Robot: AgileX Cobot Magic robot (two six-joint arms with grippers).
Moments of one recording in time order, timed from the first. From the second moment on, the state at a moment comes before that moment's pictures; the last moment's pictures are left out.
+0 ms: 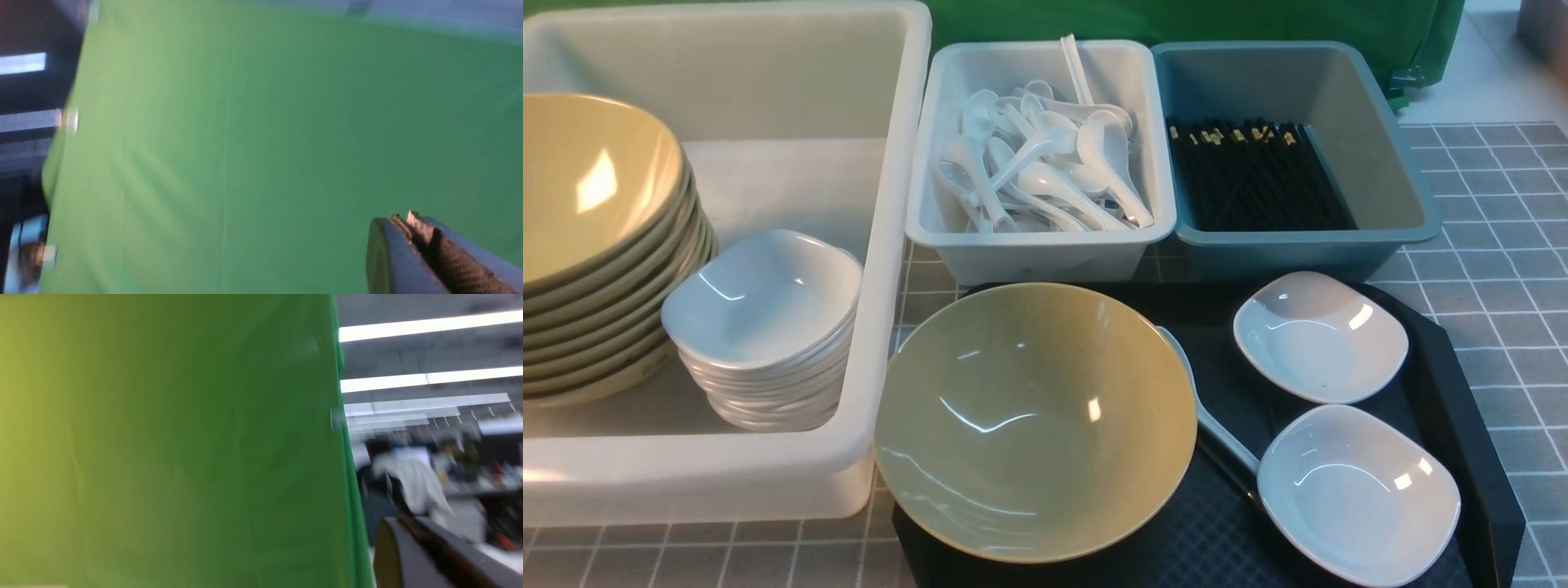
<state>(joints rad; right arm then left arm) 0.00 0.17 -0.34 -0.01 -0.10 0.08 -0.02 0.49 -0.72 0.03 0.07 -0.24</state>
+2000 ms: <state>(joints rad) 0.07 0.51 -0.35 0.12 0.38 -0.23 -0.53 2.00 -1.59 -0.24 1.08 0.32</state>
